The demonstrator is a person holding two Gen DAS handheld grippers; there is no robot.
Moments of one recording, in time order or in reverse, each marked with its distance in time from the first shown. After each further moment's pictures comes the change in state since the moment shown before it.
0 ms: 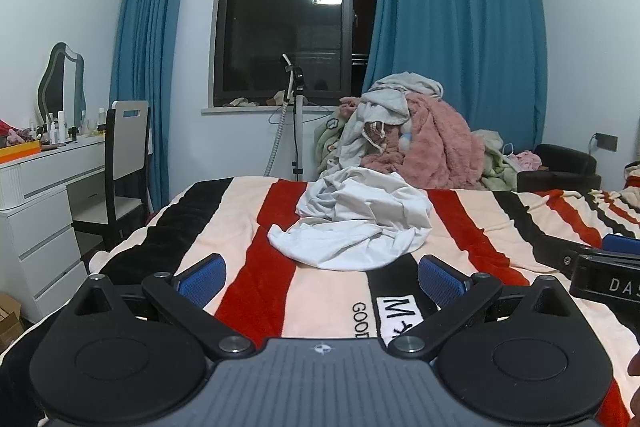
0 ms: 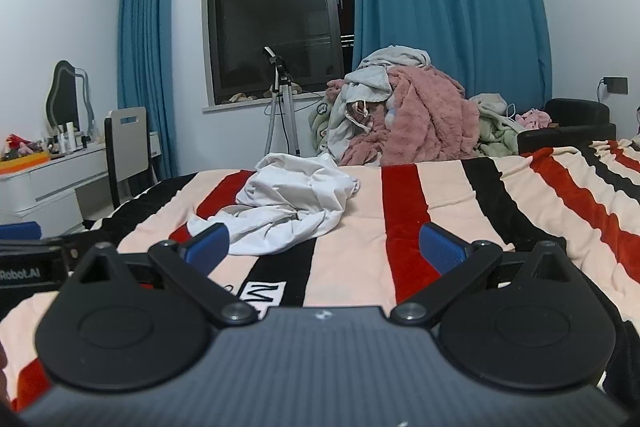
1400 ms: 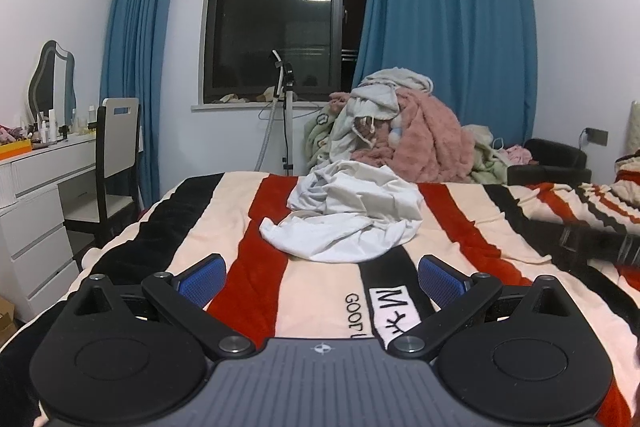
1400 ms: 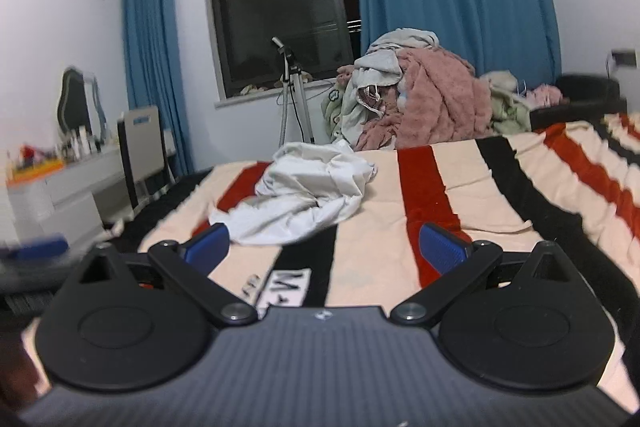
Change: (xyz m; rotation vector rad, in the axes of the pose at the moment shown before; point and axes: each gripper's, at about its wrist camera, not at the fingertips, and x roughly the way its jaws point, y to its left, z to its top) left arm 0.001 0.003 -0.004 0.004 0.020 -0.033; right arm -0.006 0.001 0.015 0.100 0.024 0.029
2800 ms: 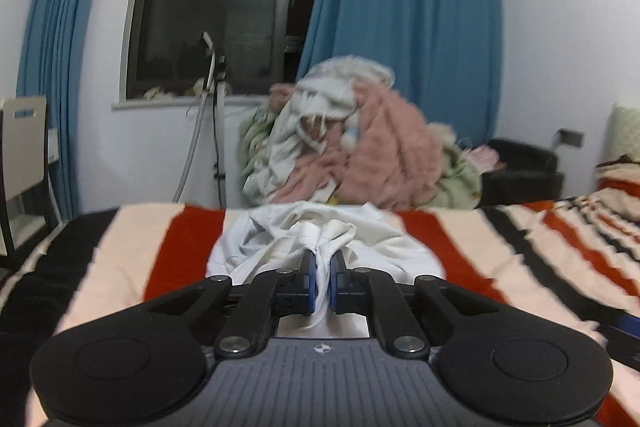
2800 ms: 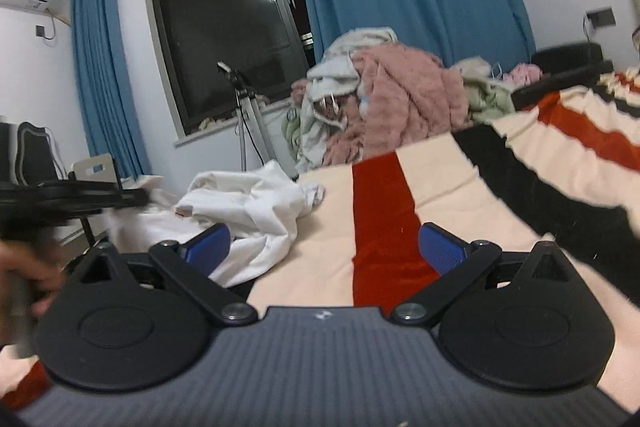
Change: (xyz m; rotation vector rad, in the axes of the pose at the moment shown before) left arm 0.263 0.006 0.067 0.023 -0.026 -0.228; right arm 0.143 -0.090 -0.030 0.097 -0.089 -0.034
